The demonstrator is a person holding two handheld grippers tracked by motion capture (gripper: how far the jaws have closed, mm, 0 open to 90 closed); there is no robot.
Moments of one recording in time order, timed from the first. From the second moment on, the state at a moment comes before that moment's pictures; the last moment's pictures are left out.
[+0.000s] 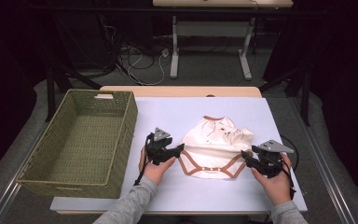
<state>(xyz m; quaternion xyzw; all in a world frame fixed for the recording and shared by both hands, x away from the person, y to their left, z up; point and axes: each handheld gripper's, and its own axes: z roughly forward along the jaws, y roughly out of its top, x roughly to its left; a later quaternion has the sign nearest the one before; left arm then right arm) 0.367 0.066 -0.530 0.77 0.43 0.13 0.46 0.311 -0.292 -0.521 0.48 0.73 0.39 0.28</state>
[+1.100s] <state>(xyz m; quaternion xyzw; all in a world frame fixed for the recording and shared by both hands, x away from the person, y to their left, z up) 0.321 0.061 -0.528 0.77 0.38 0.09 0.50 0.266 -0.258 -0.519 0.39 0.75 0.43 0.31</state>
